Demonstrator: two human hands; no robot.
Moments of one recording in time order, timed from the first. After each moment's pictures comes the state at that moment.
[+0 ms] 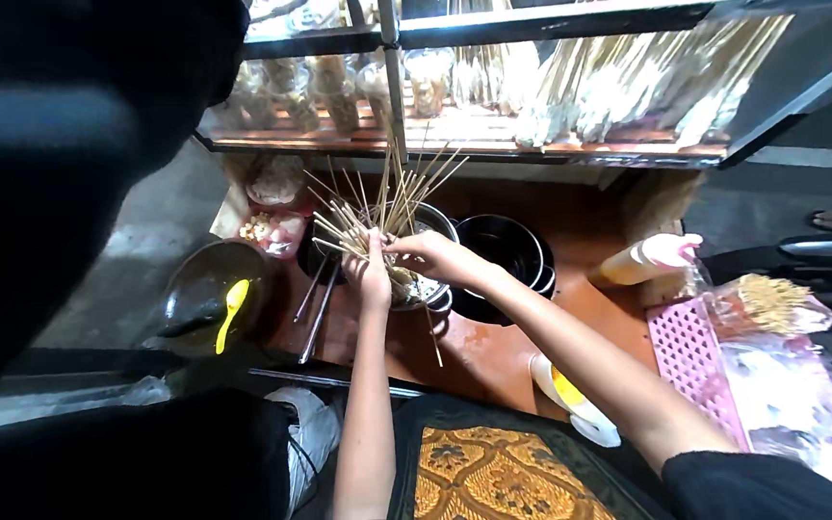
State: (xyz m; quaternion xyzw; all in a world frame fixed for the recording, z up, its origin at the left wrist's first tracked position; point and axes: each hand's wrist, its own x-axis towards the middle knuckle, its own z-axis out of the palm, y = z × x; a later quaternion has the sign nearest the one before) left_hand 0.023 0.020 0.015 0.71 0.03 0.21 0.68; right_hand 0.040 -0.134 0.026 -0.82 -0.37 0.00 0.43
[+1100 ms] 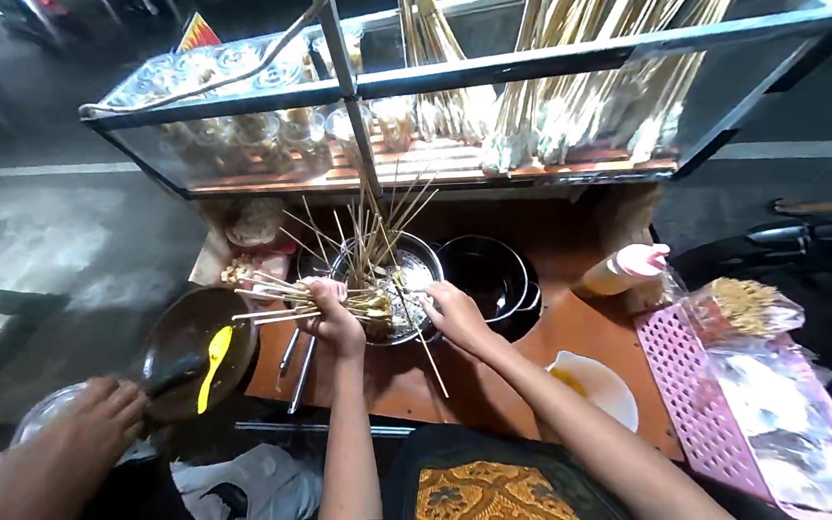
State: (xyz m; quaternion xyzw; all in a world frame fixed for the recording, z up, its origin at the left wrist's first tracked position) left_hand 0.036 0.018 0.035 0.54 -0.05 0.38 0.75; right_hand -0.011 -0.153 -0.017 -0.92 -0.04 0.05 0.39
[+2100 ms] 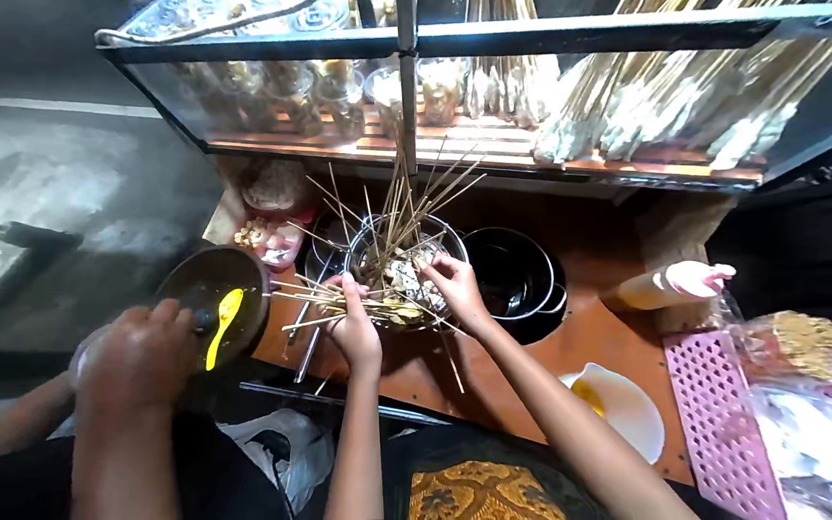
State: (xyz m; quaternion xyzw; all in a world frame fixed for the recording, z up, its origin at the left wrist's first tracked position) left_hand 0.003 0.039 0.019 0.62 0.13 0.30 0.72; right_hand 0.027 -0.115 -0.037 -0.73 0.05 -0.04 0.68
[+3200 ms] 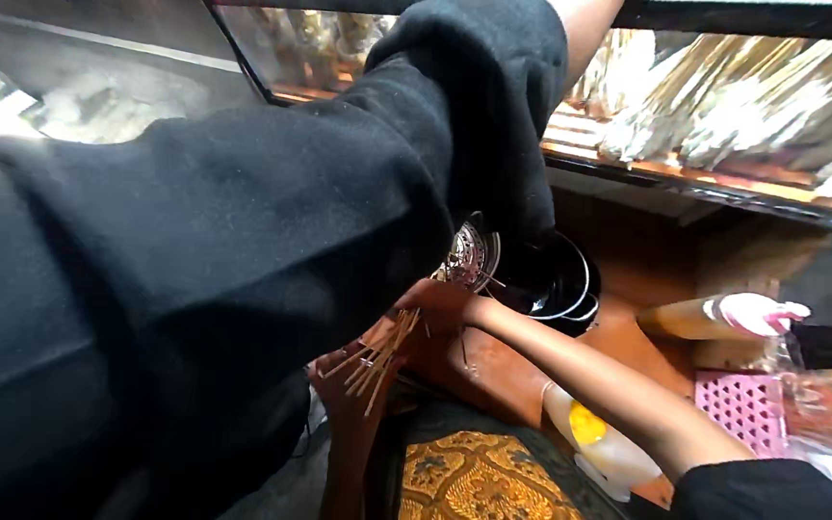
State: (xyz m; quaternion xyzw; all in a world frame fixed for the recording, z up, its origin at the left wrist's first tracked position) left_hand -0.157 0.093 -0.012 0.96 0.12 0.17 0.18; right_hand 0.020 -0.085 -0.016 -0.75 -0.53 0.24 0.32
